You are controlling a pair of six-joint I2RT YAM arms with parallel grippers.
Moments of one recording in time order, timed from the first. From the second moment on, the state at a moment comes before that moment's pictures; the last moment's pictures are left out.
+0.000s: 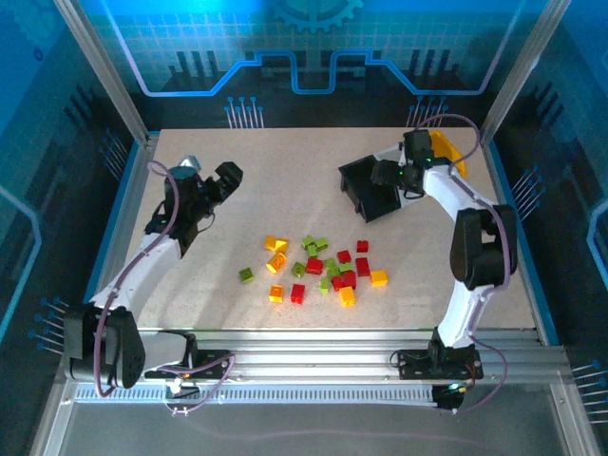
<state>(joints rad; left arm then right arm) -0.10 1.25 0.85 -0.06 0.15 -0.88 0.11 1.93 1.49 -0.53 -0.05 0.33</state>
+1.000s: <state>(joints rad) -0.12 1.26 0.84 -0.13 0.35 -0.95 0.49 2.27 1.93 -0.84 0.21 0.52</state>
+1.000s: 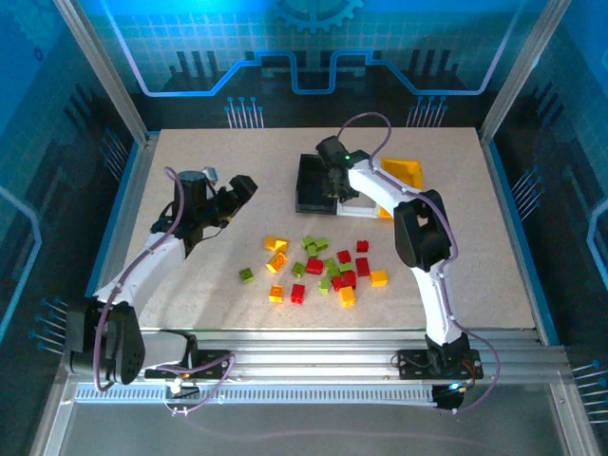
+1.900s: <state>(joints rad) -0.12 1.17 0.82 -0.20 0.35 -0.95 0.73 2.44 2.24 -1.05 0.28 0.72</state>
